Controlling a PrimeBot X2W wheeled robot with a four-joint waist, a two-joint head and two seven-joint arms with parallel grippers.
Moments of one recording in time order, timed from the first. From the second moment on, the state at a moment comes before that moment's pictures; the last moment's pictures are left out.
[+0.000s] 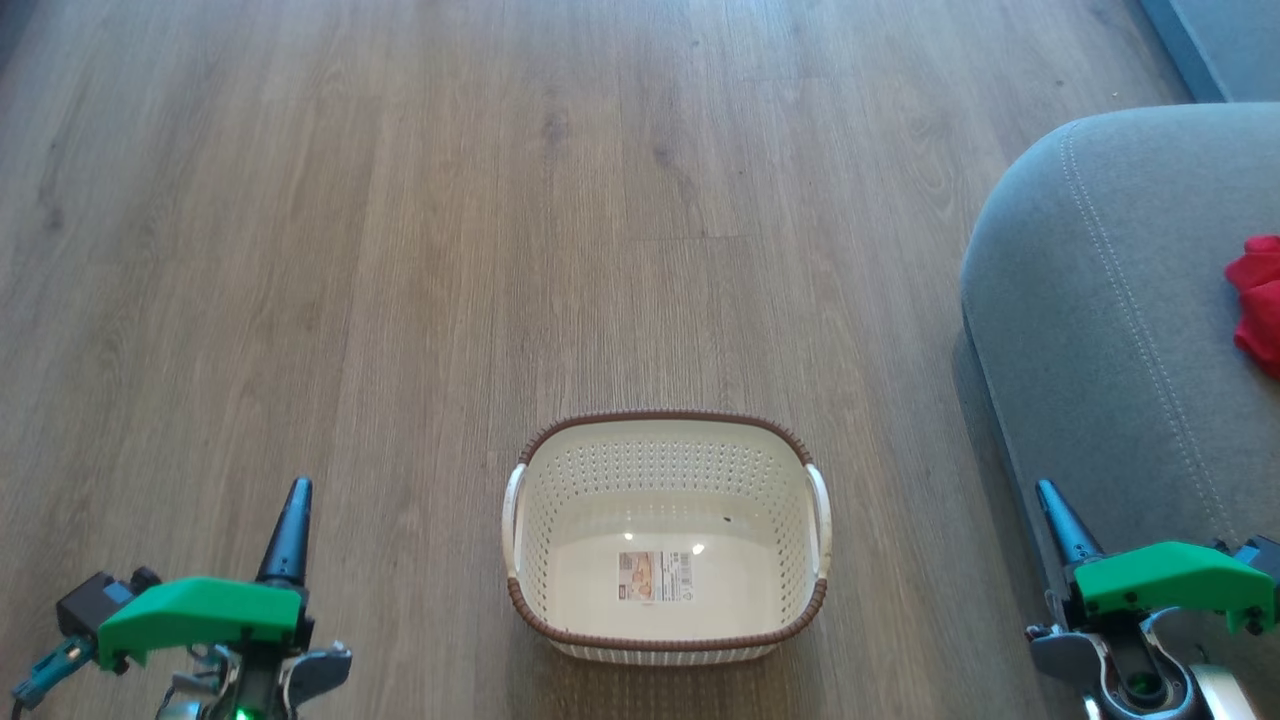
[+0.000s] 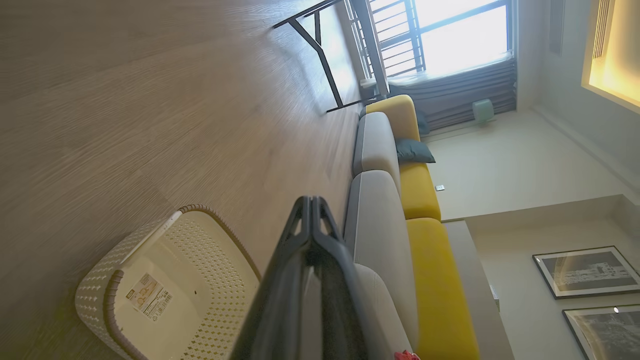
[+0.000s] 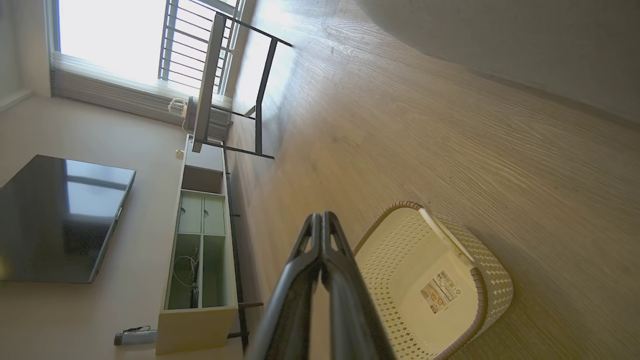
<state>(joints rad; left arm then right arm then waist) -0.02 0.05 0.05 0.30 -1.27 -0.11 0.02 -0.05 -0.07 -0.06 0.31 1.29 0.12 0.02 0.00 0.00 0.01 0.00</state>
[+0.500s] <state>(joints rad) -0.03 0.05 0.06 0.29 -1.44 -0.11 0.06 -0.05 -0.06 -0.09 0.30 1.45 0.12 0.06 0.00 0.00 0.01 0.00</state>
